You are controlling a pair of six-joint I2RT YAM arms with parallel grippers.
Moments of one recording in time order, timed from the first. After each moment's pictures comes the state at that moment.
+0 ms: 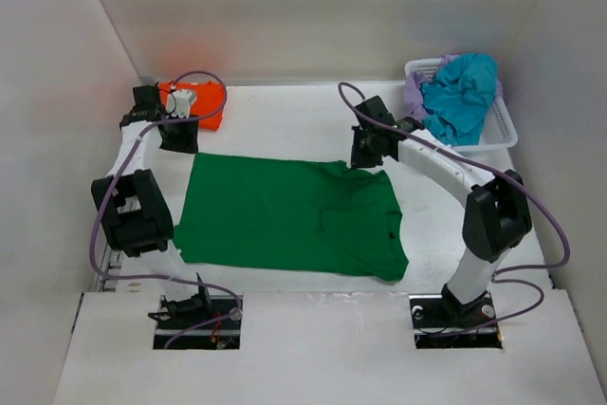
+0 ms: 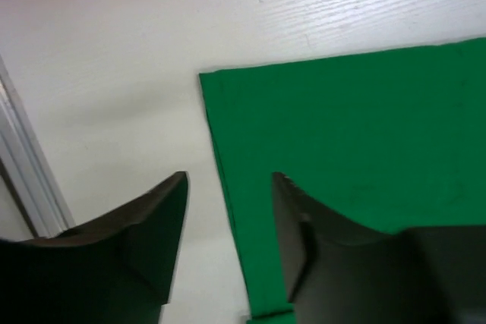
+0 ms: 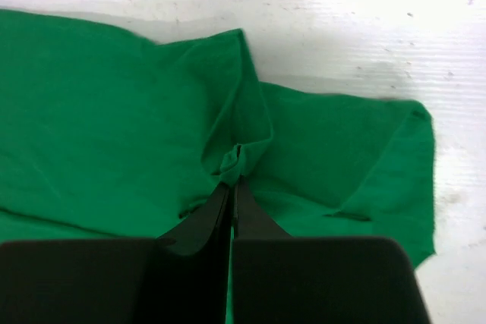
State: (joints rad) left arm 0.22 1.74 1.41 -0.64 0.29 0.36; right arm 0.52 1.73 1.43 -0.69 0.08 0.57
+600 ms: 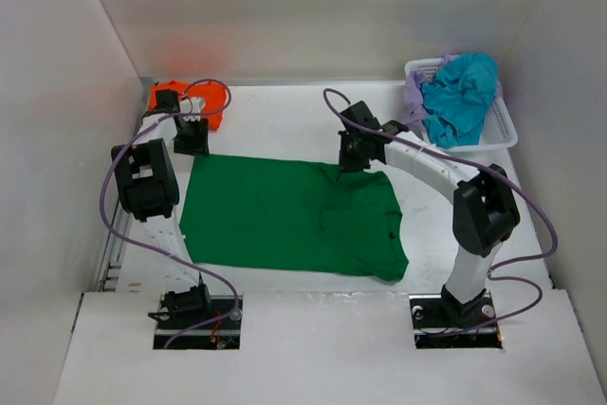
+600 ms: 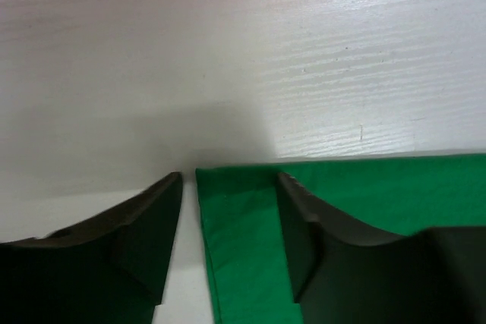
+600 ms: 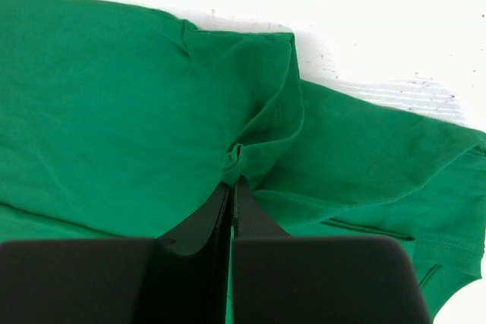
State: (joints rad) left arm 0.19 2.11 1.57 -0.56 0.24 0.20; right arm 0.59 1.81 1.45 -0.64 0.08 0.59
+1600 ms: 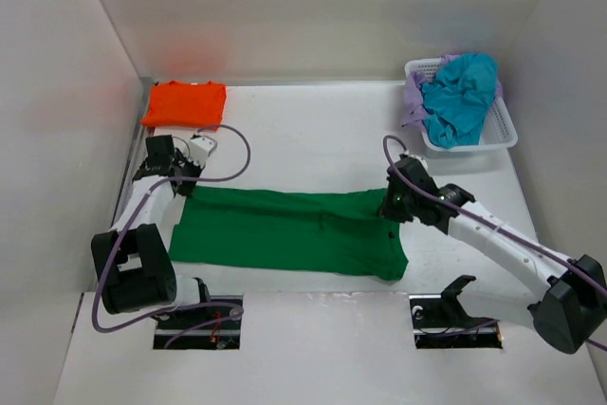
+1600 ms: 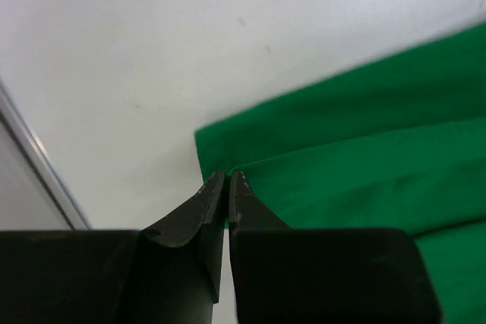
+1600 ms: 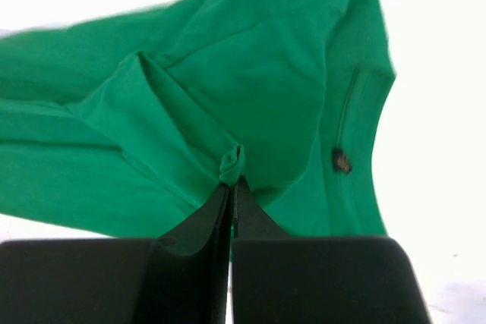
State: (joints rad) left arm 0.19 1.37 0.86 -0.40 0.22 0.65; right arm 0.61 1.14 0.83 -0.63 0.15 0.78
